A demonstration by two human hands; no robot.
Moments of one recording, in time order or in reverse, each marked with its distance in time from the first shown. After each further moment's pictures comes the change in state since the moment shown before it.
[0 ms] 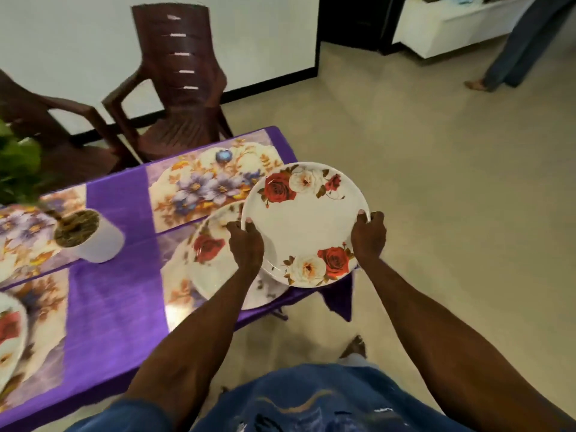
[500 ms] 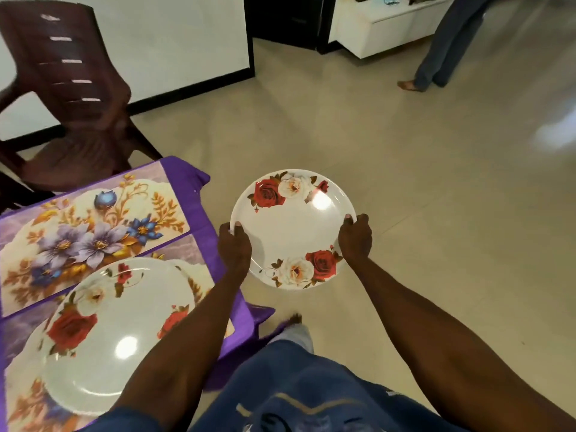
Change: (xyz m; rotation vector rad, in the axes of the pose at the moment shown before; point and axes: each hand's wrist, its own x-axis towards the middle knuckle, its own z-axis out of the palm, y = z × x) left_hand -0.030 0.107 0.245 -0.006 -0.142 0.032; right_hand 0.238 0.023 -0.103 -0.125 0.028 0.085
